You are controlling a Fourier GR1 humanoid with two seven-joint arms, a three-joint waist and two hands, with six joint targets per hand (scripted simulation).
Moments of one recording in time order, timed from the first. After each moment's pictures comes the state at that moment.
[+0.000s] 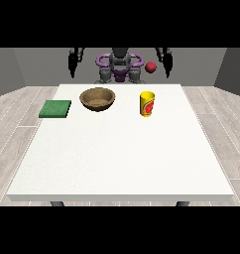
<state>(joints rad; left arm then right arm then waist) 0.00 0.13 0.00 -1.58 -0.03 -0.03 0.01 0.02 -0.13 0.00 -1.57 0.02 -0.01 0.00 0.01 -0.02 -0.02</state>
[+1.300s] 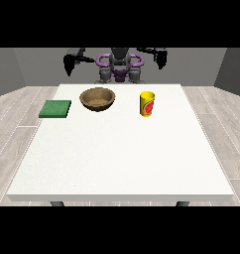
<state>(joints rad) -0.15 0.08 -0.02 -1.68 0.07 0.04 -0.13 -0.13 -0.11 -0.10 -1.59 -0.12 0.05 -0.14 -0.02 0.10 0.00</state>
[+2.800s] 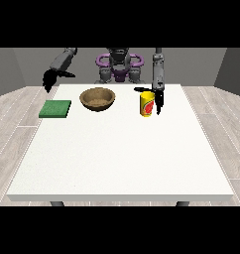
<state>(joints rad) -0.52 0.13 0.21 -0.85 0.02 0.09 -0.71 -0.33 -0.28 -0.26 -1.26 -0.21 0.26 -0.37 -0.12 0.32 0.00</state>
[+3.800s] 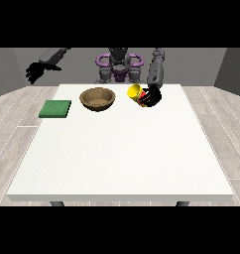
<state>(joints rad) -0.62 0.16 0.09 -0.73 -0.31 0.54 -0.59 -0.35 -0.43 -0.35 -1.04 -0.27 0.39 -0.39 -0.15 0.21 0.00</state>
